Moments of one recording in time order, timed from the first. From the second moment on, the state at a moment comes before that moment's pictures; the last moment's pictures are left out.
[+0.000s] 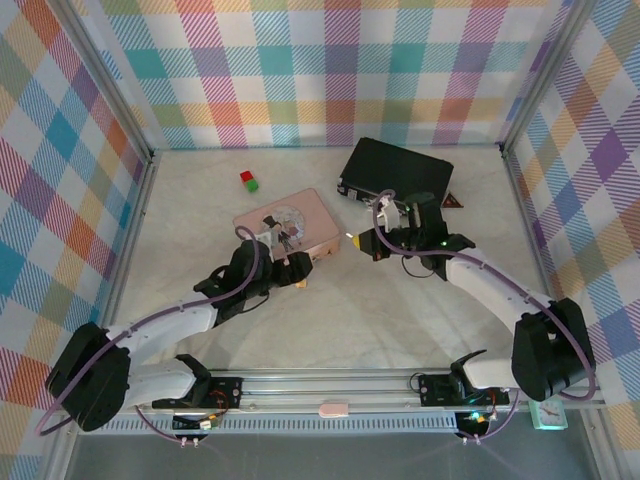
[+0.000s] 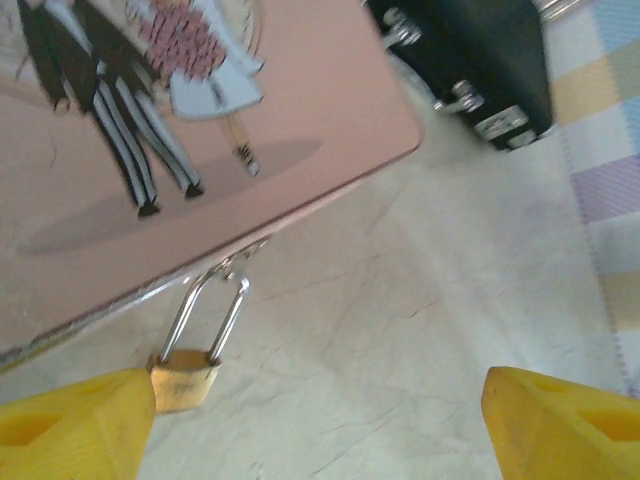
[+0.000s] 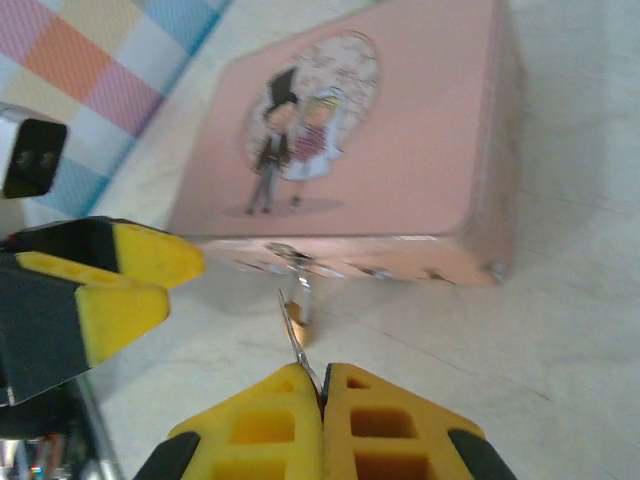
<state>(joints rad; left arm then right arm) -0.65 1.18 0.57 0.01 0.04 -0.81 0.43 1.32 0.86 -0.21 -0.56 0.23</state>
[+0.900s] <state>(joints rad) -0.68 1.57 0.76 -0.12 -0.10 -0.72 0.44 1.28 0.83 -0.25 -0.47 0.15</state>
